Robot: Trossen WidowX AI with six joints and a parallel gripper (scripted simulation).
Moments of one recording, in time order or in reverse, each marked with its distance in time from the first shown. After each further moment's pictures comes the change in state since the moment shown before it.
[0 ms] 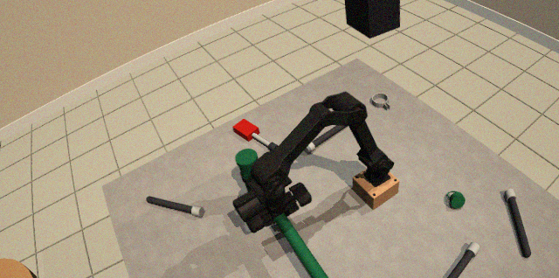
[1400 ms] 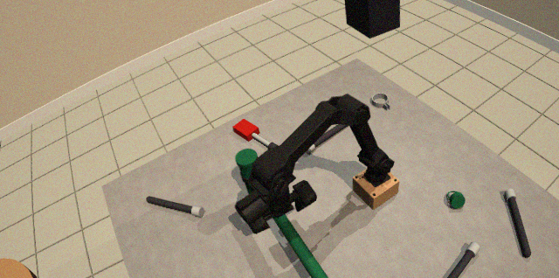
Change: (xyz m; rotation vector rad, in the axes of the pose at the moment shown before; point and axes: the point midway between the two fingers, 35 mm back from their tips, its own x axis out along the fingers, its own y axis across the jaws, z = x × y) arm -0.051 -0.001 -0.025 -0.008 -0.003 -0.005
